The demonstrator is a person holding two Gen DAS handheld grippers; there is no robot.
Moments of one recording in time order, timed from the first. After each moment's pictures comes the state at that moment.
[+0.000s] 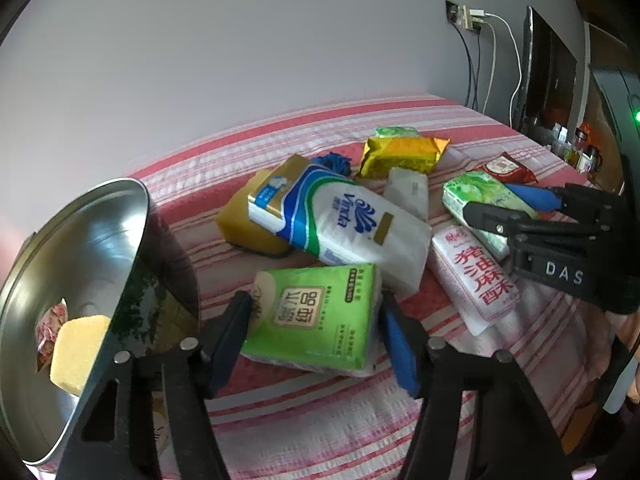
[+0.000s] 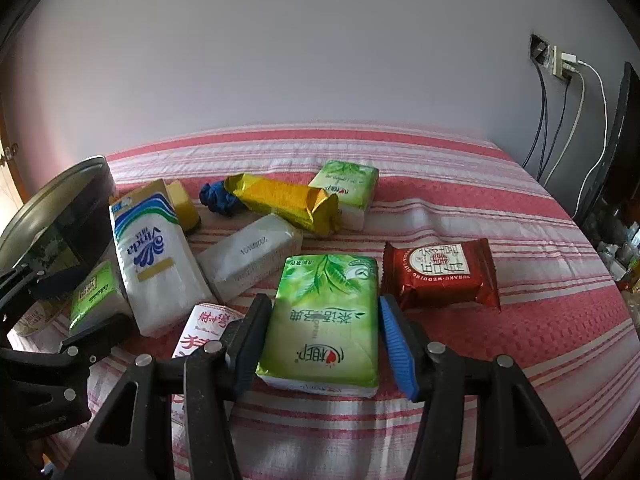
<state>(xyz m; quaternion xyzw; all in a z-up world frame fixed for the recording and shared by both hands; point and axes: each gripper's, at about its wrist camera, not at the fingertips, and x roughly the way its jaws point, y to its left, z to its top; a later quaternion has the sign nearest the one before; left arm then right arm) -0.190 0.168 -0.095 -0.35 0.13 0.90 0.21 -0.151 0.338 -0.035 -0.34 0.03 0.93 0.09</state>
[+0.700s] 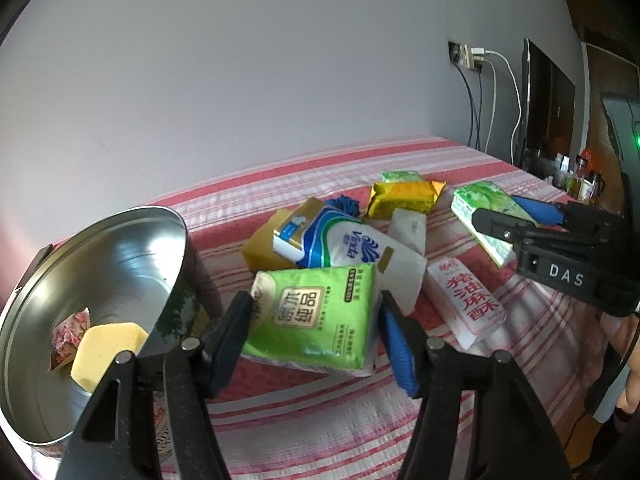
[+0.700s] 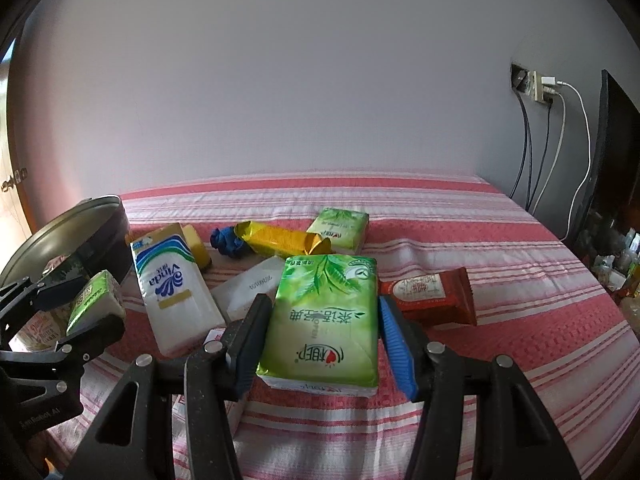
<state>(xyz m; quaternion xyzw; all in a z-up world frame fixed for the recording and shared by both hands) -0.177 0.157 -0.079 -0.27 0.11 0.94 0.20 -0.126 0.336 -0.021 -0.26 0.04 0.96 0.09</state>
